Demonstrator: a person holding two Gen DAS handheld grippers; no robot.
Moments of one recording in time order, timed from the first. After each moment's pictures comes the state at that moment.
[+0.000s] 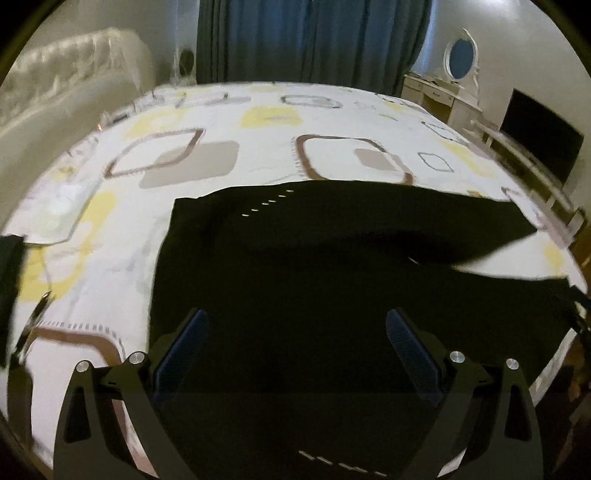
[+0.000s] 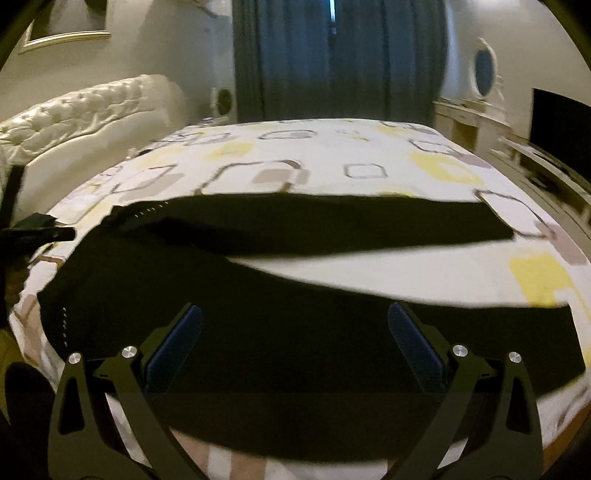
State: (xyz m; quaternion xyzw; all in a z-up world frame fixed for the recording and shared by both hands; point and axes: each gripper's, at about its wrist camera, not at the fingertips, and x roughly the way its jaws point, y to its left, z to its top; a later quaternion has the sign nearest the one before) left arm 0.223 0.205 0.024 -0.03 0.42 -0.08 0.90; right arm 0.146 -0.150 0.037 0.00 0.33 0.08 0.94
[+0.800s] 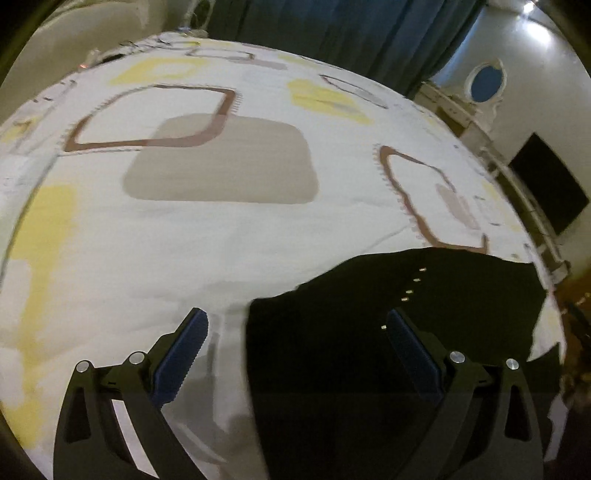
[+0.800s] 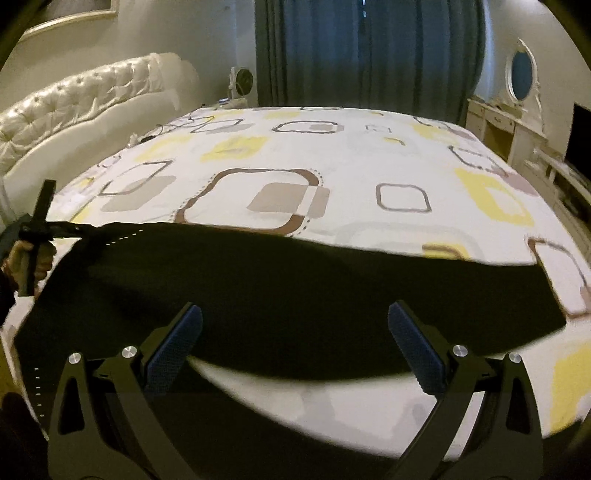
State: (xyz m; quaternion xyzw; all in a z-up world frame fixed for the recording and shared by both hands) left arm 0.403 0.328 -0.038 -0.12 0.47 -0.12 0.87; right arm 0.329 -0.134 0.038 -0.04 0.36 0.13 0.92
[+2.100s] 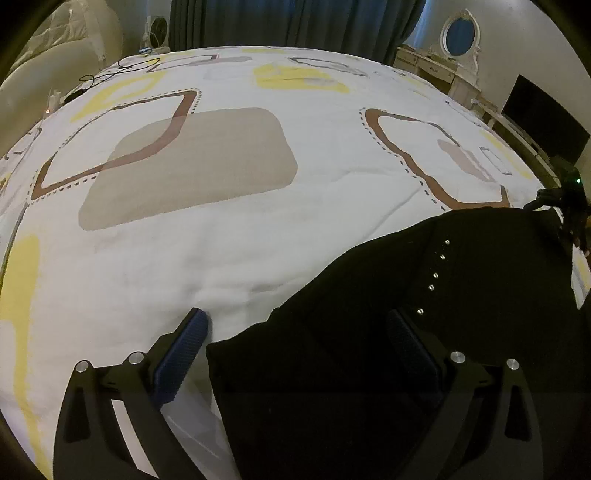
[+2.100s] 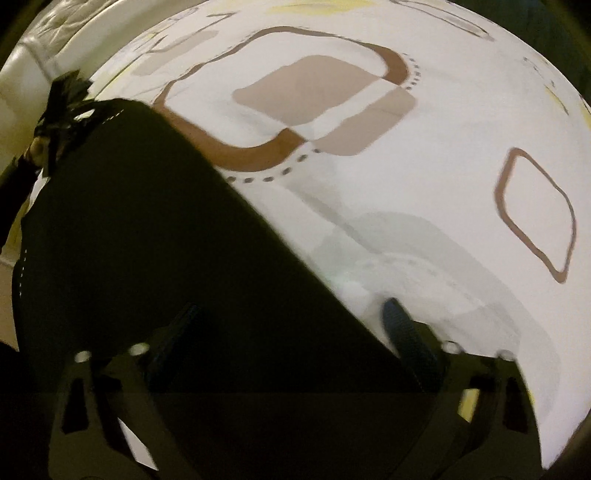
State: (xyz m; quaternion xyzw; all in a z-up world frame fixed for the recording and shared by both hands) left arm 0.428 0.296 -0.064 0.00 0.47 -0.13 0.87; right arm 0.531 -0.160 -0.057 -0.18 0.58 0.33 0.72
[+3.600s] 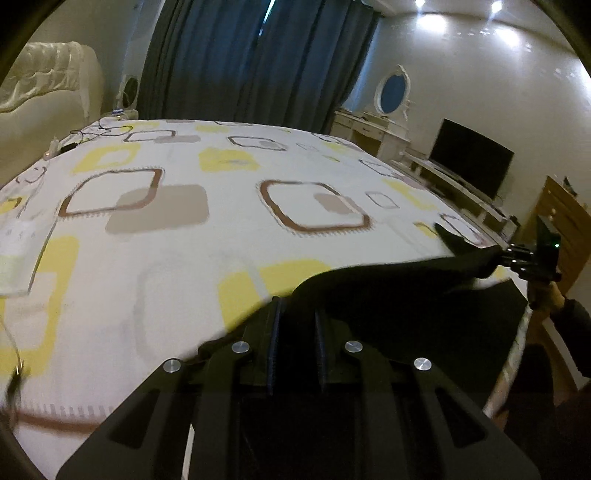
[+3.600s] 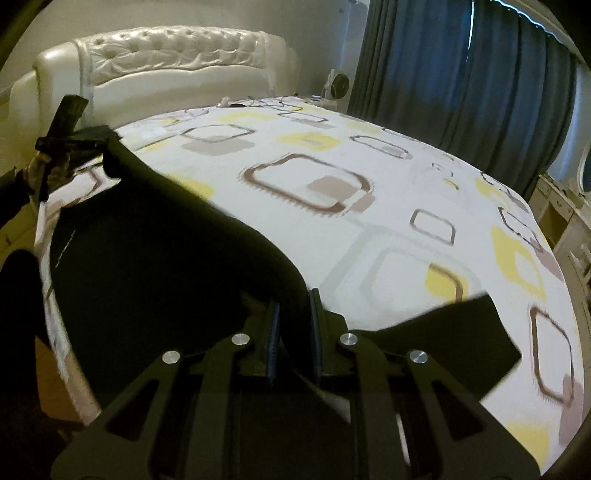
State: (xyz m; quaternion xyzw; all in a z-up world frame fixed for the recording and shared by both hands) left arm 0.220 0.287 0.032 -0.05 0.33 -0.24 0.91; right arm 0.211 -0.182 0.040 -0.18 0.33 0.26 0.89
